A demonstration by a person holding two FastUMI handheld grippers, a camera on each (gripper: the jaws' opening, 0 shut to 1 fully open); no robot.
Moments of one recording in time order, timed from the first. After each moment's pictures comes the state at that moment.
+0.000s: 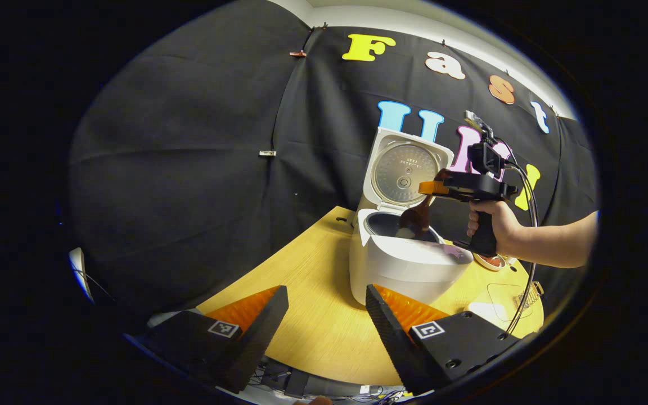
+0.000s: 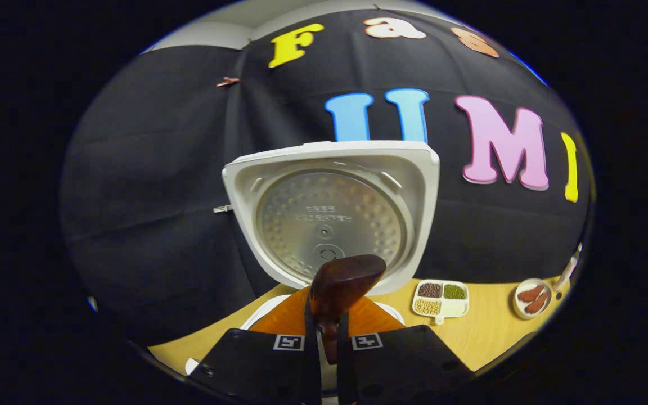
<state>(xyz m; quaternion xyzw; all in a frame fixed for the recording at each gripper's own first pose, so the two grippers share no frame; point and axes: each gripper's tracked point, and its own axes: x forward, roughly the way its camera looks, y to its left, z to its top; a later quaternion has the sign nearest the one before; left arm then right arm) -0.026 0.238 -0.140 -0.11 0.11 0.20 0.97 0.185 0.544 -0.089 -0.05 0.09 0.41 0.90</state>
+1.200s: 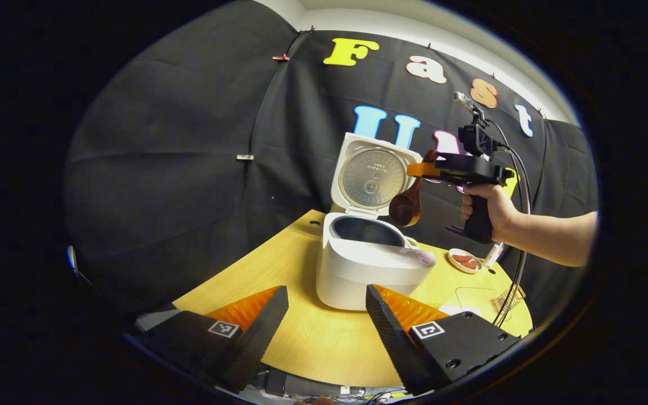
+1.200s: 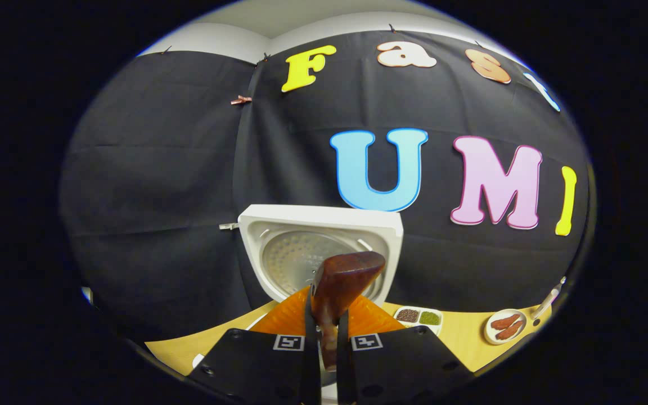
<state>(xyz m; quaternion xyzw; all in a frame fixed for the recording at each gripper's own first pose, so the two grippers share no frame) -0.012 0.176 -0.120 -0.10 0.09 0.14 0.98 0.187 0.477 0.005 -0.02 0.05 0.39 0.92</state>
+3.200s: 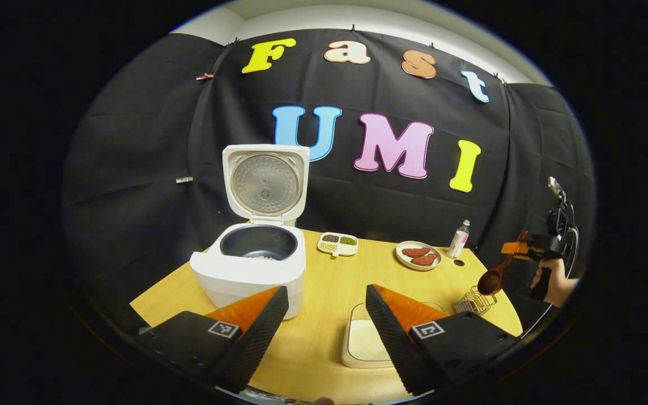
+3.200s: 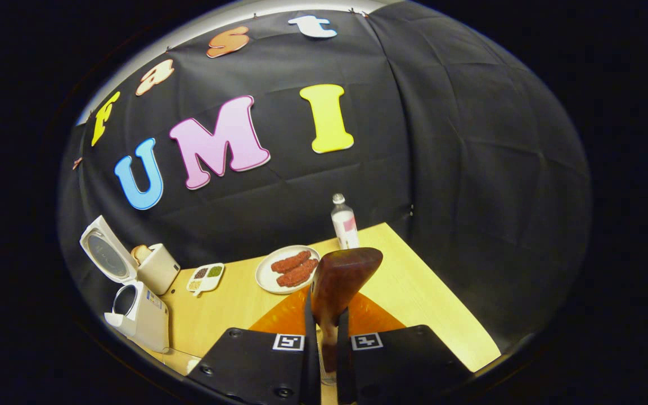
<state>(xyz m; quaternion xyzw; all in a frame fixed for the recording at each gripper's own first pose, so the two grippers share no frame) 0.093 -0.062 -0.075 -0.04 0.11 0.11 0.99 0.299 -0.088 -0.144 0.12 0.21 0.05 0.97</state>
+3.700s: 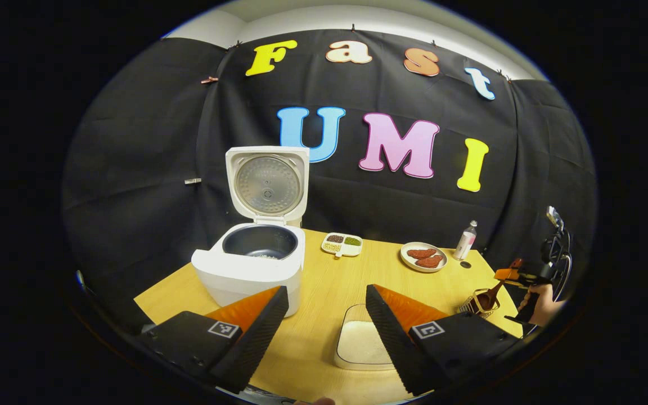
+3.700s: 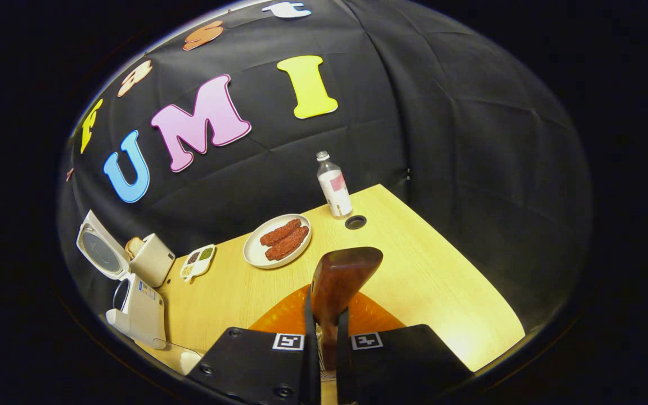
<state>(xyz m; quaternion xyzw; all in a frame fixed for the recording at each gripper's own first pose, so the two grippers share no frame) 0.095 -0.076 -0.075 -0.04 0.10 0.14 0.98 0.298 -0.092 -0.212 0.16 0.26 0.04 0.95</state>
